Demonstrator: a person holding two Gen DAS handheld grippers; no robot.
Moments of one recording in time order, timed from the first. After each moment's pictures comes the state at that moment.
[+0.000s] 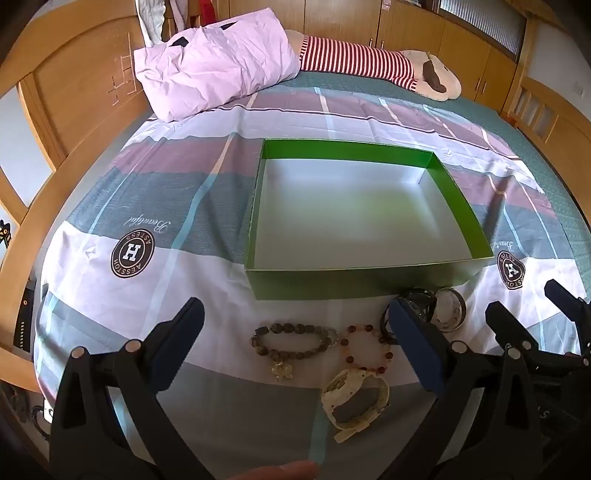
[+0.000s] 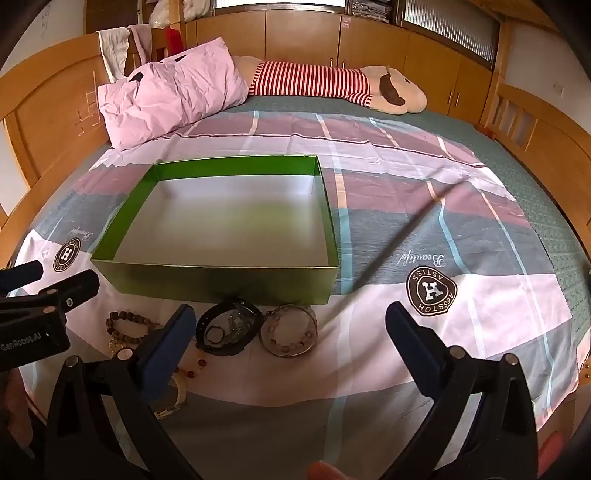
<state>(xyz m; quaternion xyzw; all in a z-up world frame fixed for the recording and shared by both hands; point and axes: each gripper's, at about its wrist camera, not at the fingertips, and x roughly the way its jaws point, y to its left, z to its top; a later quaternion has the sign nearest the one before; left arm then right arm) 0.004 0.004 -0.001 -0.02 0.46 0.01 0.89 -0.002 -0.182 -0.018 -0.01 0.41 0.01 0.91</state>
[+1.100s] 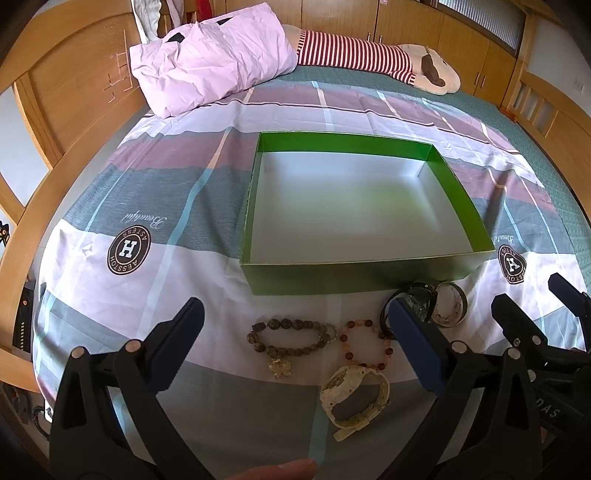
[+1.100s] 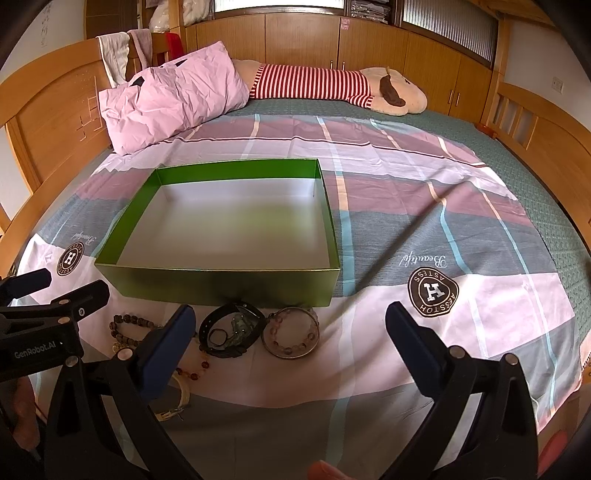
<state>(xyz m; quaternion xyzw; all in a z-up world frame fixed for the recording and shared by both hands) 0.001 -0.004 -0.010 -0.01 0.46 0.01 0.89 -0.002 -0.181 -0.013 0.00 0.41 0.01 0.91</state>
